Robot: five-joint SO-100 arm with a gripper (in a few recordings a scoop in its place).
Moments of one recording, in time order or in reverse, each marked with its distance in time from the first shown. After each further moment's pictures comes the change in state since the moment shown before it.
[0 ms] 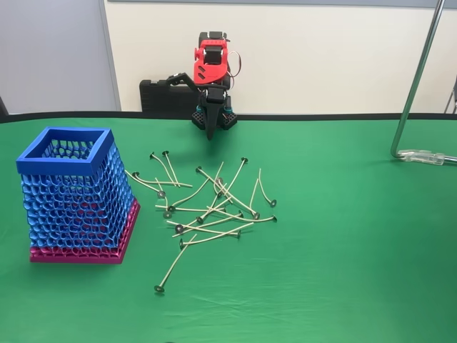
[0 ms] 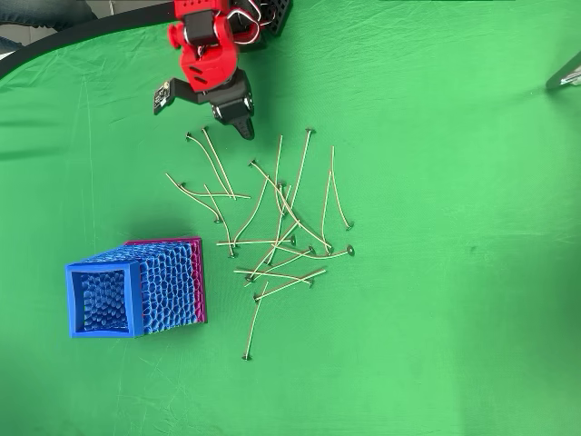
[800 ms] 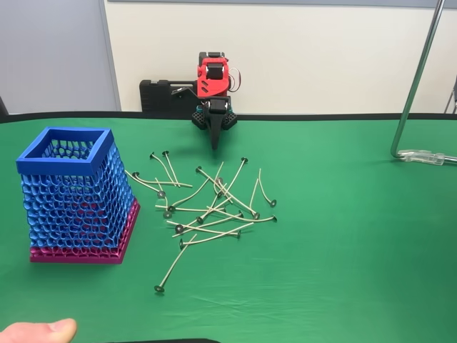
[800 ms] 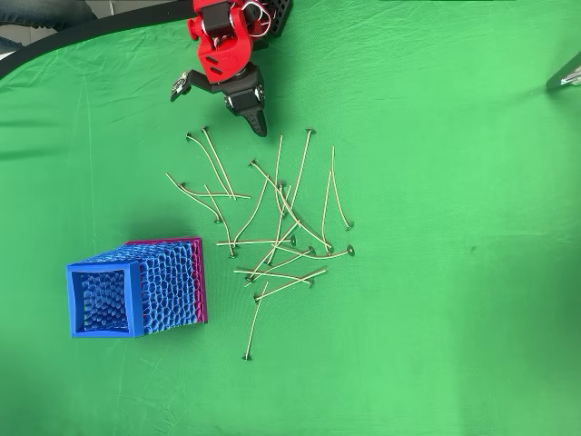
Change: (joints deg) arm -3.1 28.2 24.3 -5.2 8.8
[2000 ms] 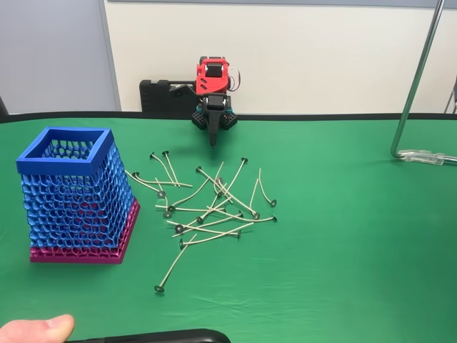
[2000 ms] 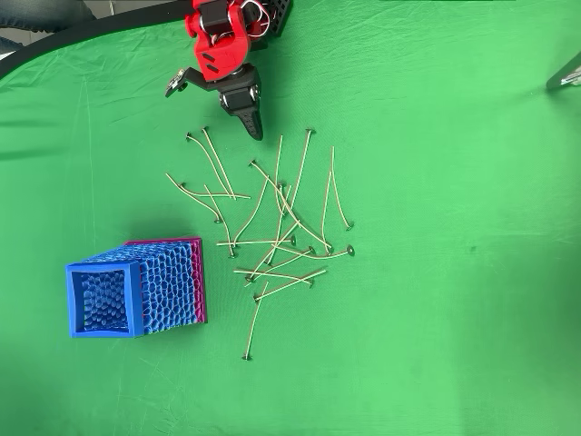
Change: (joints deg) arm 1.5 9.5 2.3 0.4 1.6
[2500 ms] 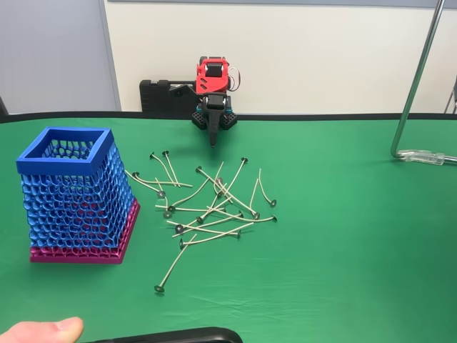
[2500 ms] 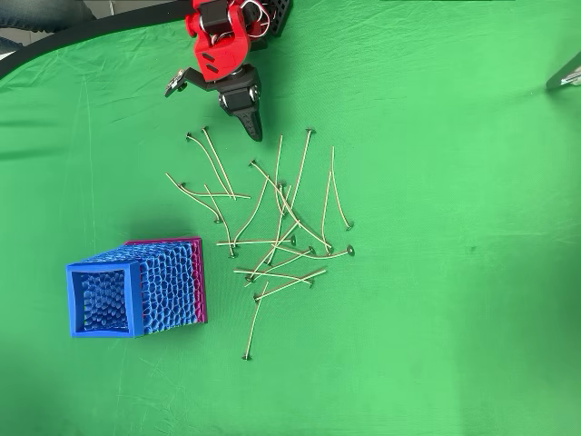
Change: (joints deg) arm 0.0 0.0 0.0 -1.0 0.3
